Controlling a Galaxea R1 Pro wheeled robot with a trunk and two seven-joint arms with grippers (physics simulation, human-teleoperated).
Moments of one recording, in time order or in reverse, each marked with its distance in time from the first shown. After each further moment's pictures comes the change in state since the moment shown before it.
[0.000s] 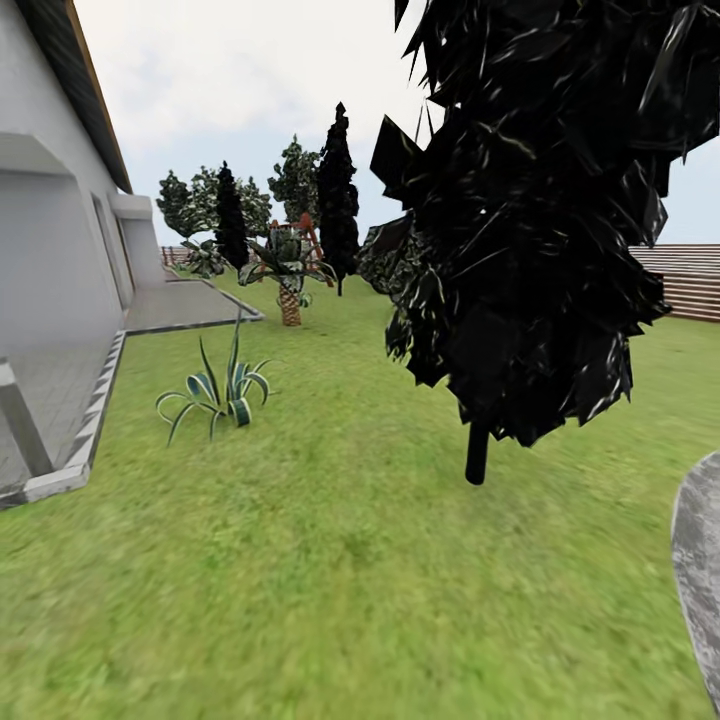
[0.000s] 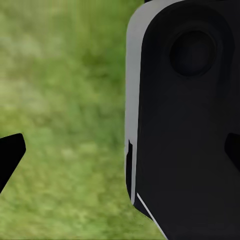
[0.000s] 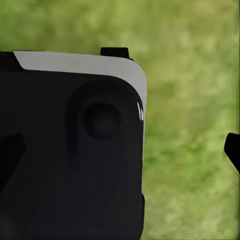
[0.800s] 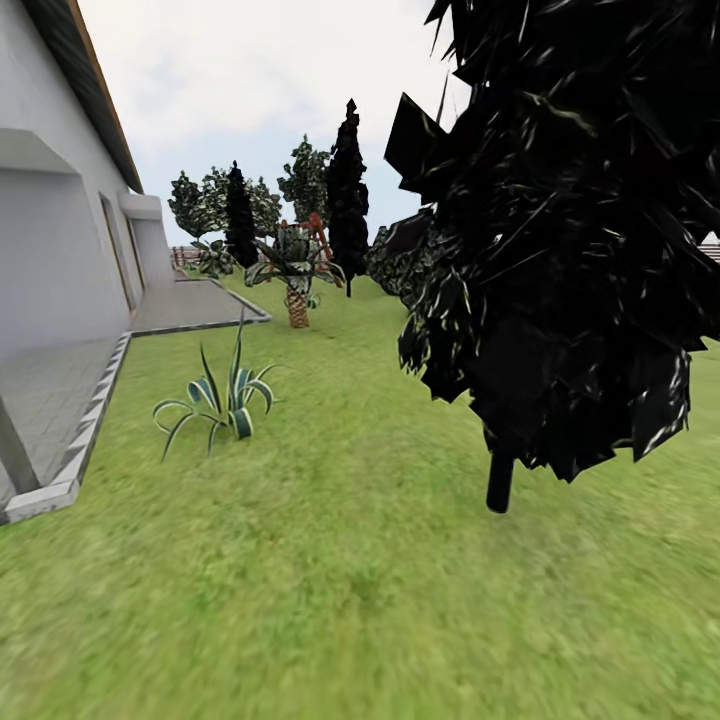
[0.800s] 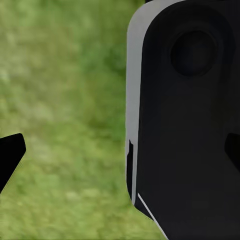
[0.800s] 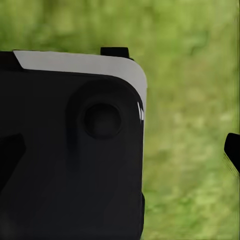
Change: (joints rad) left arm 0.000 0.001 0.000 0.000 0.000 0.000 0.000; right arm 0.000 0.000 0.000 0.000 0.000 0.000 0.000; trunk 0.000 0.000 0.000
